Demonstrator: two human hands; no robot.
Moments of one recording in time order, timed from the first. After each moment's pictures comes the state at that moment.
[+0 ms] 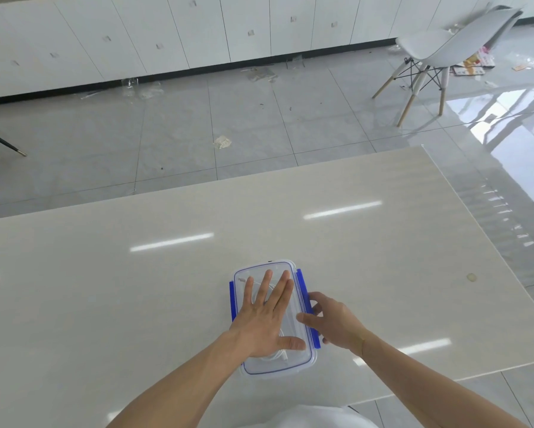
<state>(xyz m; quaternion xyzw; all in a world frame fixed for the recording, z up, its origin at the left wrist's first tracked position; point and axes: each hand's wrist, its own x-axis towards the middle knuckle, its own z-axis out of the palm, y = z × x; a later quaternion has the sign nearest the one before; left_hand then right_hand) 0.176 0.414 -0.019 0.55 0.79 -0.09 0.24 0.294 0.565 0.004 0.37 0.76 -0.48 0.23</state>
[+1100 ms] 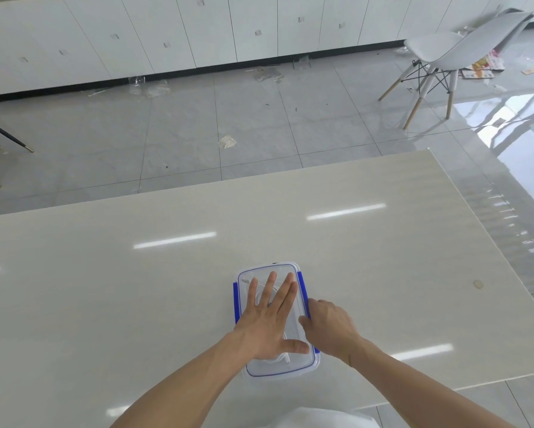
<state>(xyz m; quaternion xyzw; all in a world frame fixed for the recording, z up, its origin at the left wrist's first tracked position) 0.176 0.416 -0.017 0.54 0.80 -0.08 0.25 0.280 0.545 -0.015 0.31 0.88 -0.28 0.21</state>
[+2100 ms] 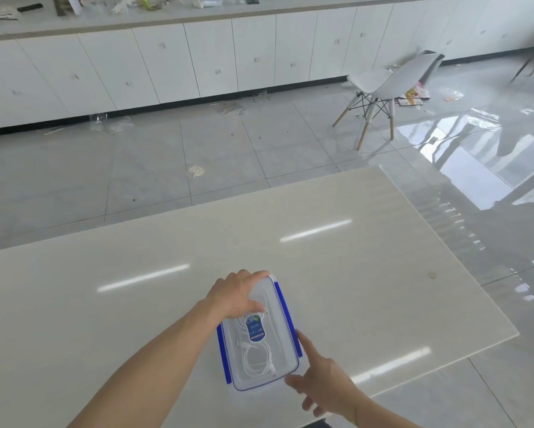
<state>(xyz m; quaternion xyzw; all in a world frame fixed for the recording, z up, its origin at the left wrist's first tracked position) 0.099 0.453 0.007 0.49 0.82 -0.02 0.30 0.355 0.503 0.011 0.41 0.70 -0.53 0.23</state>
